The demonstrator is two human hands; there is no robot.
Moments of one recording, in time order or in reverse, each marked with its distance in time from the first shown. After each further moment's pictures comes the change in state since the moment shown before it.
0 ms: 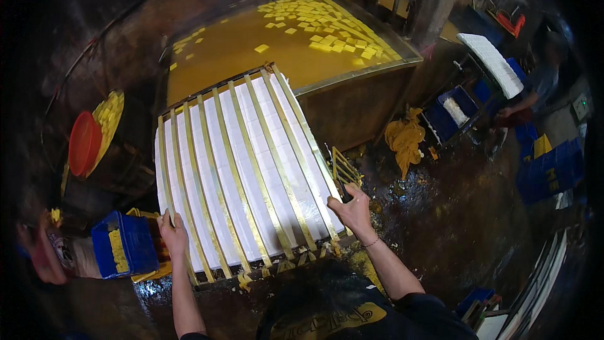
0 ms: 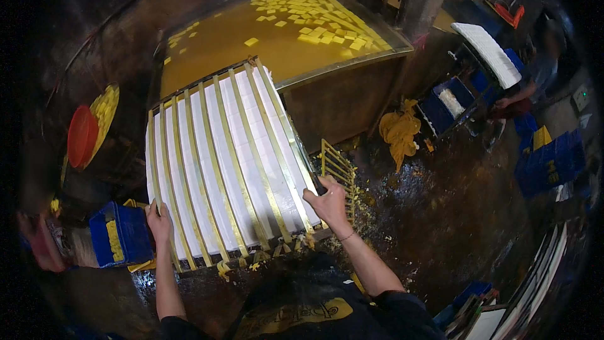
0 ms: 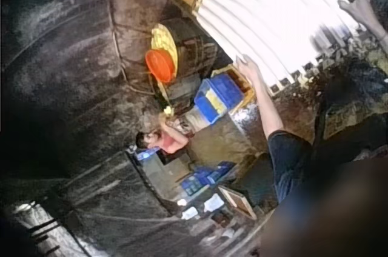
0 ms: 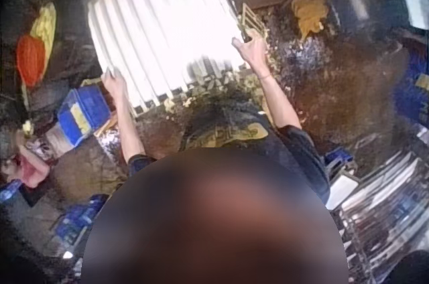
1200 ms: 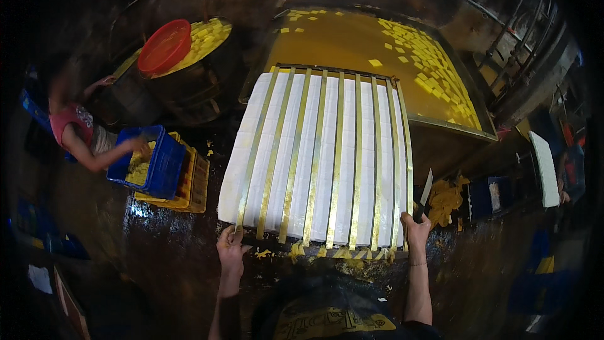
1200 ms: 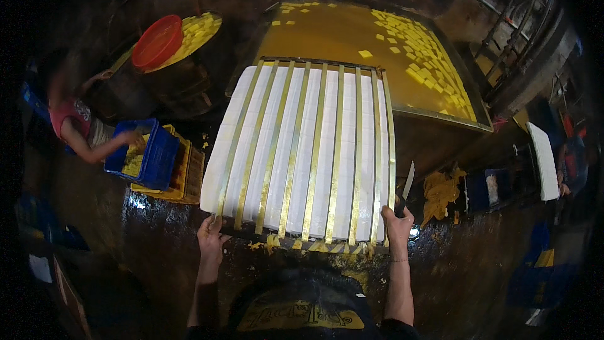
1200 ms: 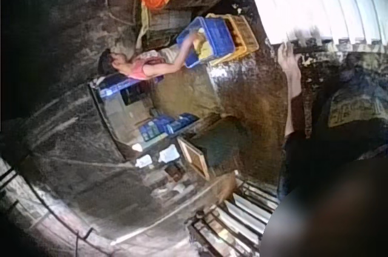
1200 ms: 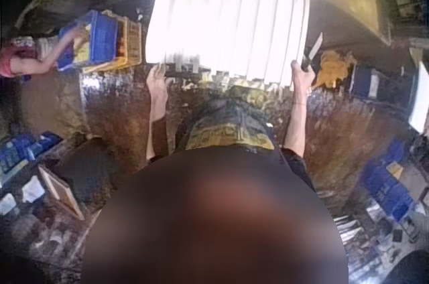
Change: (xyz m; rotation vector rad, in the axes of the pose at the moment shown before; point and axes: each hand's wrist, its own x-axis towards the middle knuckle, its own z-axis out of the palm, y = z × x) left_hand -0.188 -0.002 -0.043 -1.082 0.073 -0.780; right_hand 0.010 0.057 0.010 0.149 0.008 0.126
